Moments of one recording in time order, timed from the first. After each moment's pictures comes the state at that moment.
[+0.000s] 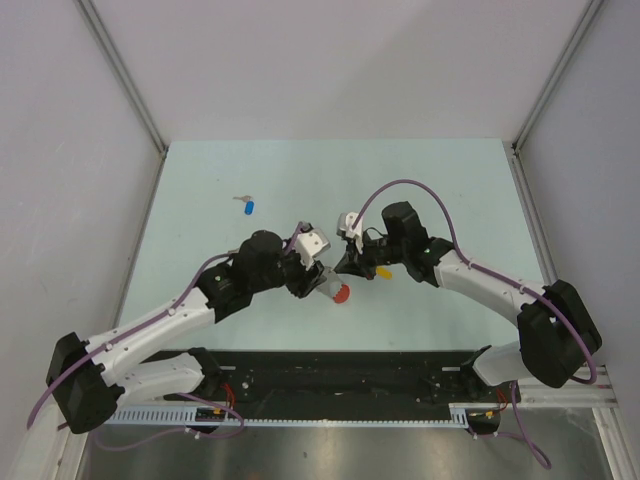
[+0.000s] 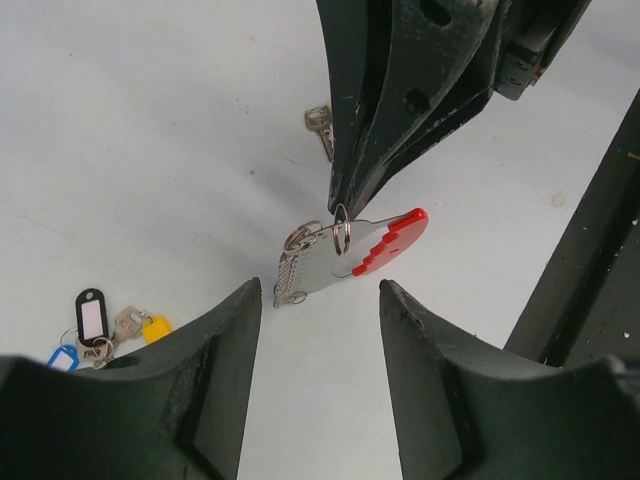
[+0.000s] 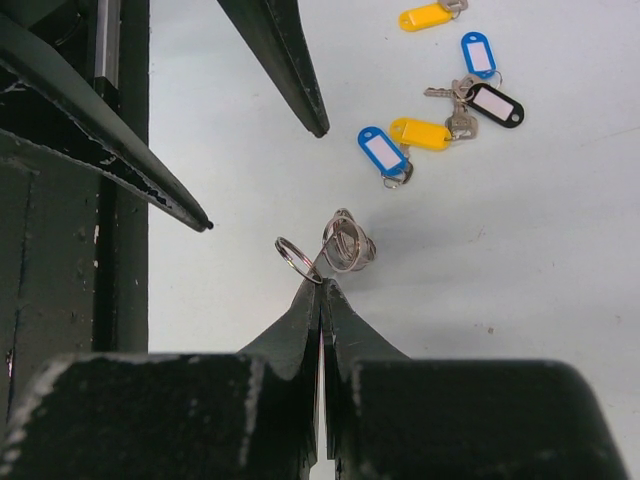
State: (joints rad) left arm -0.82 1.04 0.77 -0.24 0.15 0.13; right arm 0.65 1.40 0.88 -0.04 -0.74 -0.36
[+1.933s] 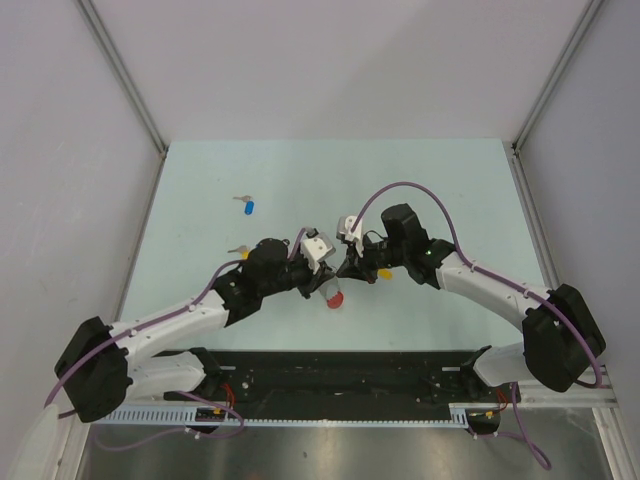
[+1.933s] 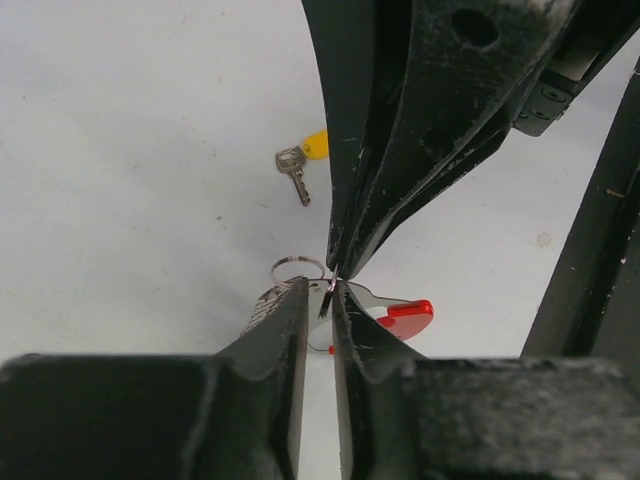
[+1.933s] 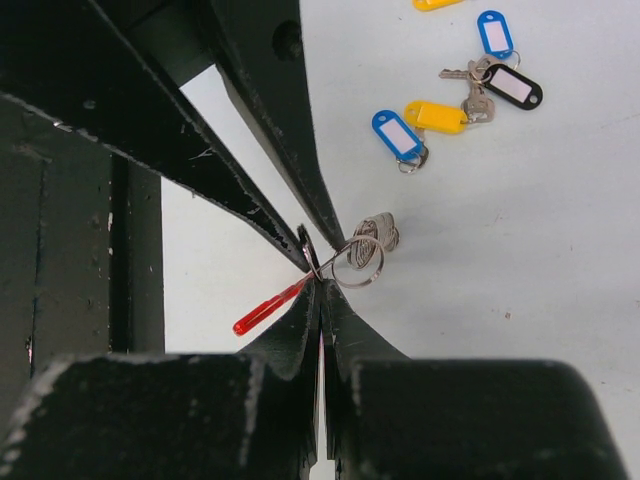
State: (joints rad) left arm -0.82 1.12 0.62 0.11 0.21 0.08; right arm 0.67 1.37 0.88 -0.10 -0.72 -0.36
